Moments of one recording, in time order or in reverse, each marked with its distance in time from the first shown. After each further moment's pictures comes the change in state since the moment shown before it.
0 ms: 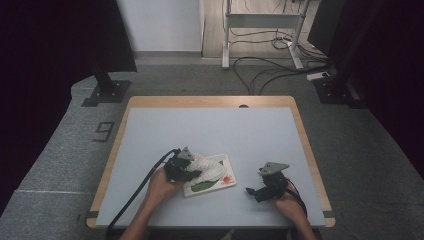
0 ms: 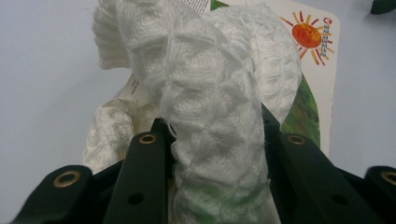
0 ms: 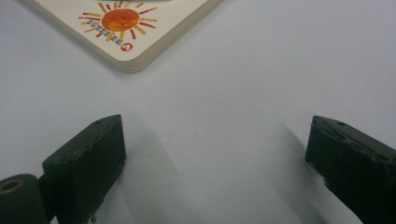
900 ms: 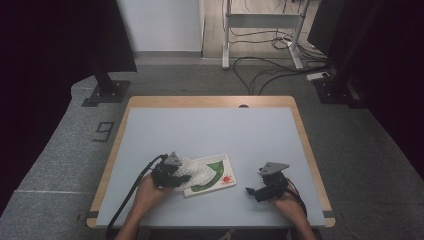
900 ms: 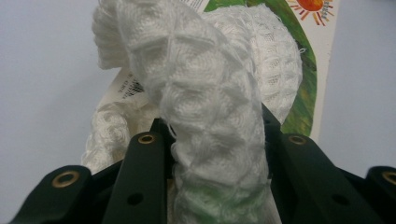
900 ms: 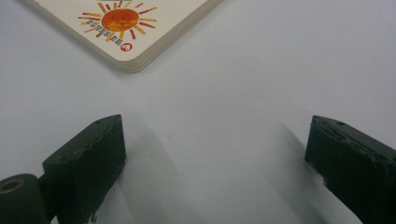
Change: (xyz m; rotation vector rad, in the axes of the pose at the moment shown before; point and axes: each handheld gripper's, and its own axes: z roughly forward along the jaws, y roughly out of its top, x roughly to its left) left arm -0.003 -0.029 -0.024 -0.004 0.027 -0.028; right arm 0.000 0.000 0.000 0.001 0.000 0.001
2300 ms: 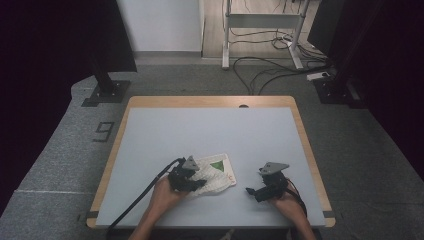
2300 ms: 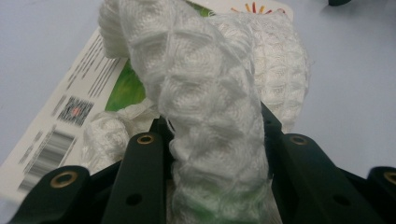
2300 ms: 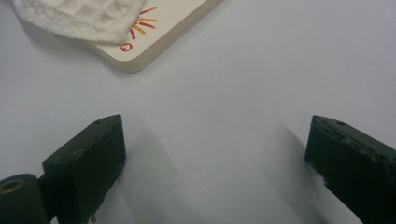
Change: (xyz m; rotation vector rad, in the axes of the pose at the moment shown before) left arm -0.034 0.031 0.033 0.001 -0.046 0.055; right arm 0.000 0.000 0.000 0.000 0.001 0.002
